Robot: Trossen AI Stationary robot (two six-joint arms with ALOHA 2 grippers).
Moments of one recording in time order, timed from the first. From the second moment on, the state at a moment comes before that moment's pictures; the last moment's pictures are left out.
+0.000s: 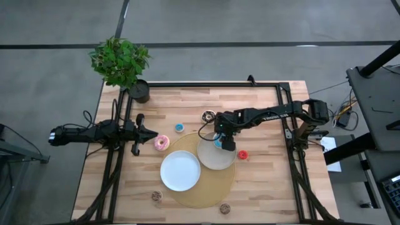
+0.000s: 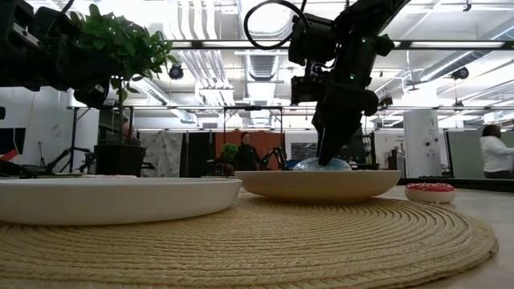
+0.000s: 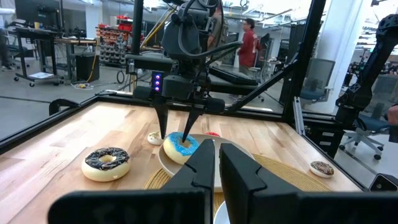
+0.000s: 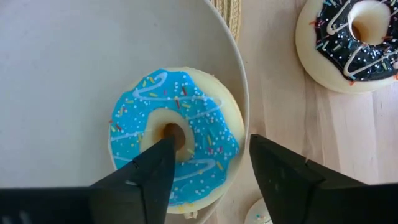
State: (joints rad) left arm -0.03 0.00 0.01 0.02 -0.03 -0.13; right arm -0.10 1.72 1.09 -0.56 0.00 0.02
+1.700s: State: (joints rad) left arm -0.03 0.00 0.01 0.02 -0.03 -0.13; right arm 0.00 1.72 1.07 -0.58 -0.16 0.03
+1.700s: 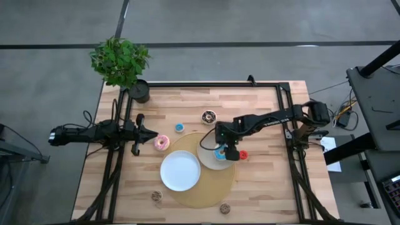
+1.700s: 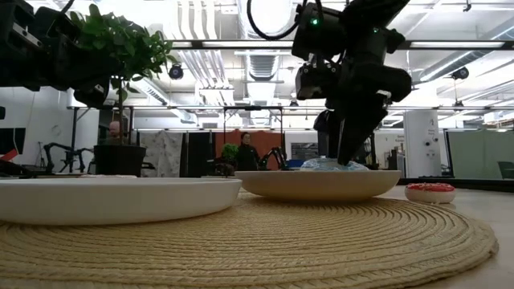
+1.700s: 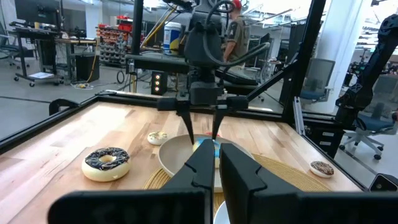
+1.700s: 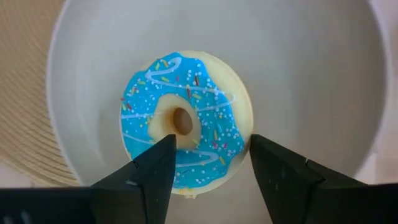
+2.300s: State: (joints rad) left arm -0.03 0.00 0.01 0.02 -0.03 -0.13; right arm 0.06 1.72 1.07 -0.57 -0.17 0.03
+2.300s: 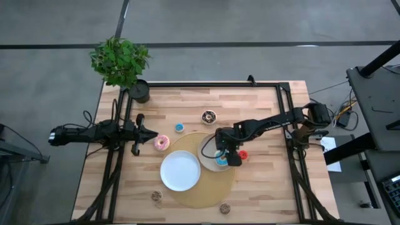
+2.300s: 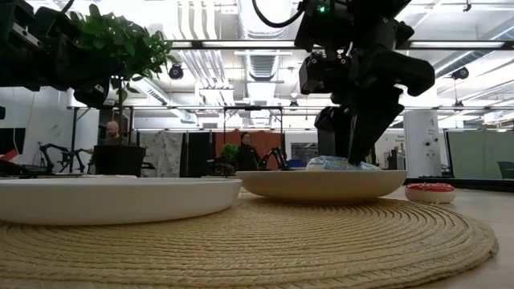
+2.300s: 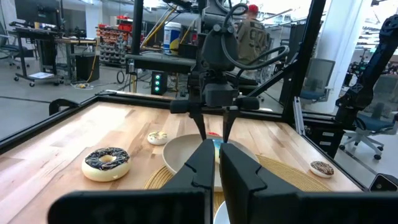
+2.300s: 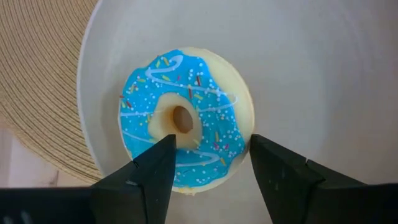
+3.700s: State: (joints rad) left arm -0.03 0.00 0.01 0.02 -0.03 -0.13; right arm 0.06 1.72 1.07 -0.56 -0.17 0.04
